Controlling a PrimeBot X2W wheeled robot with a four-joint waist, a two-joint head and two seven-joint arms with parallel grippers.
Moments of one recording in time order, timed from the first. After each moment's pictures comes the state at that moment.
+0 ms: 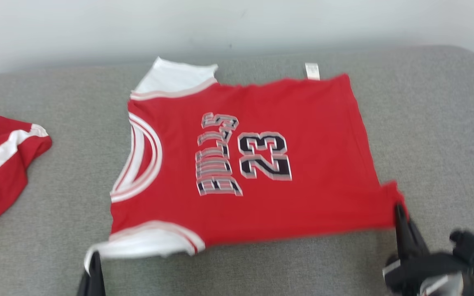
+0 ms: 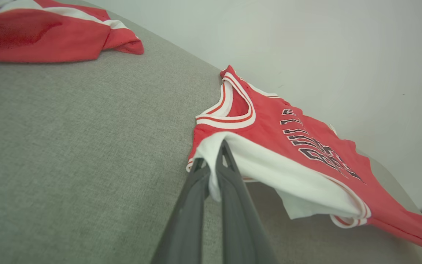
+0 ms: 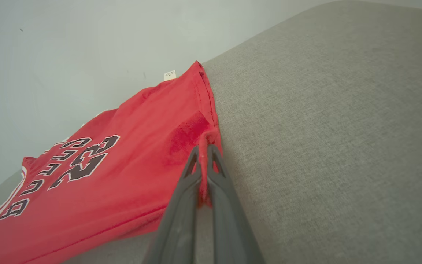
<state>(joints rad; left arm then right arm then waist) 0.07 0.20 -0.12 0.03 -0.72 0.03 -0.26 -0.12 -0.13 -0.13 0.24 0.51 0.13 -0.08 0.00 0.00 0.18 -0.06</state>
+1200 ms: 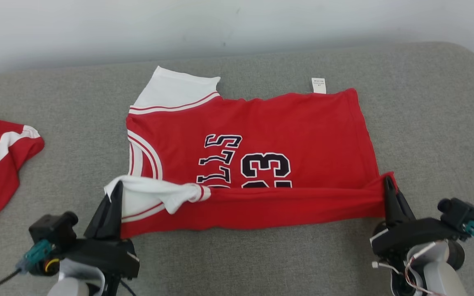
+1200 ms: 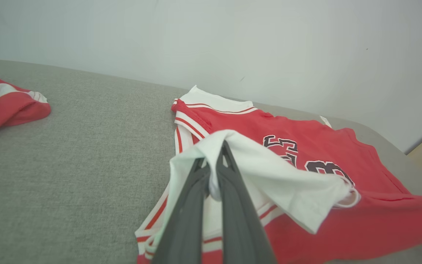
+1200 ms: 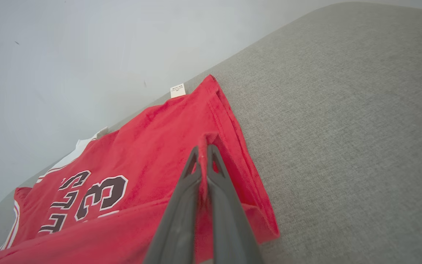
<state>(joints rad) -0.26 0.23 -0.20 0.28 -0.56 -0.11 -0.17 -0.22 -0.06 -0.17 0.28 0.45 0.13 -0.01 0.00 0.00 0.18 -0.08</state>
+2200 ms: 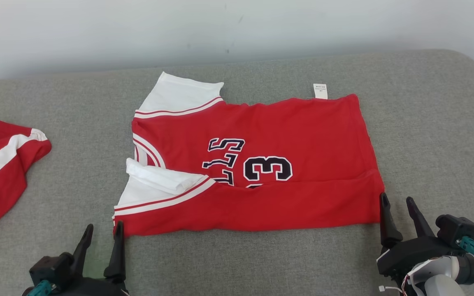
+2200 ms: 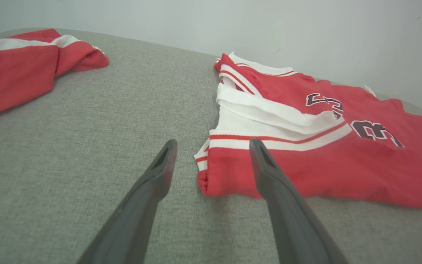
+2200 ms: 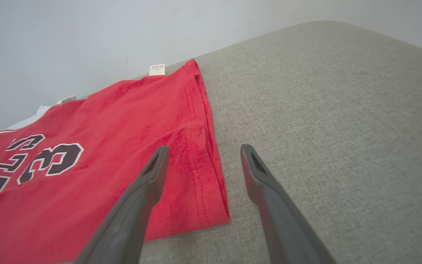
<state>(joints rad) -0.17 0.20 -0.13 0.41 -0.47 -0.12 -0.26 -0.21 -0.15 -0.12 0.45 0.34 0.13 -0.16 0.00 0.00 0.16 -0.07</state>
